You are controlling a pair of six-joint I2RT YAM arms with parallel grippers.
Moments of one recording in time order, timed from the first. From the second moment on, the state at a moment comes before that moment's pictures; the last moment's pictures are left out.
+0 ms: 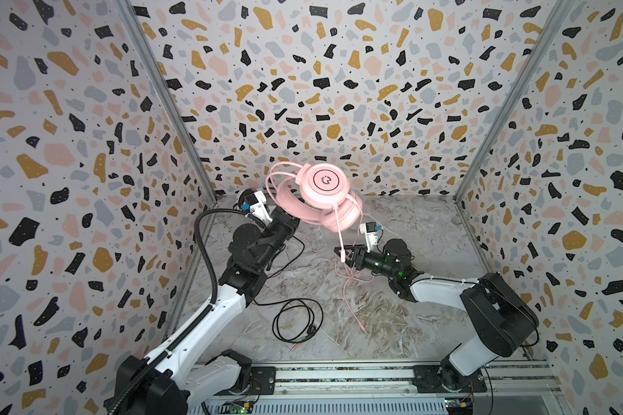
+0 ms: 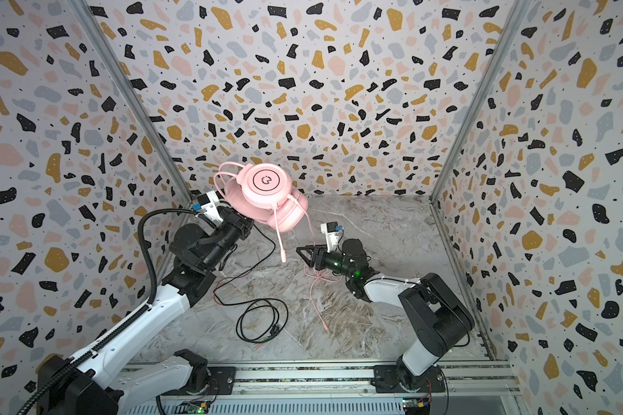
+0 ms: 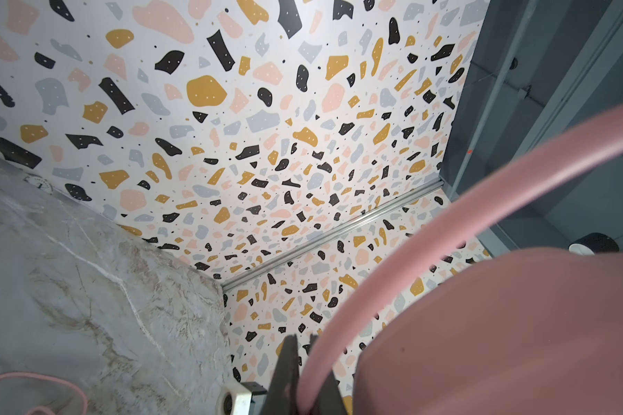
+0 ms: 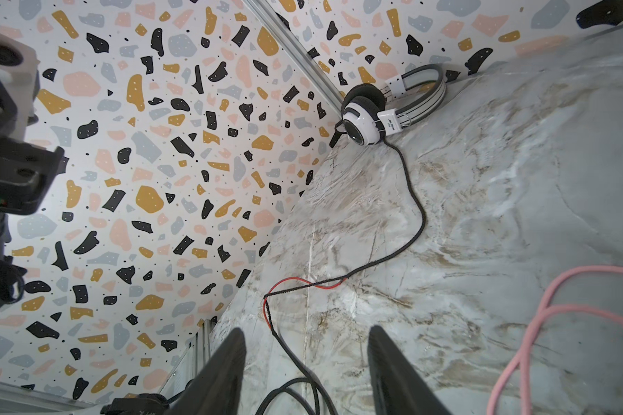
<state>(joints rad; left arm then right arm) -0.42 1.11 0.88 0.45 0.15 -1.23 0.61 1.60 0.71 0.80 -0.50 0.72</state>
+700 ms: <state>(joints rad) -0.43 1.23 1.13 0.28 -0.09 -1.29 0.60 1.64 0.71 0.72 -0.42 0.62</state>
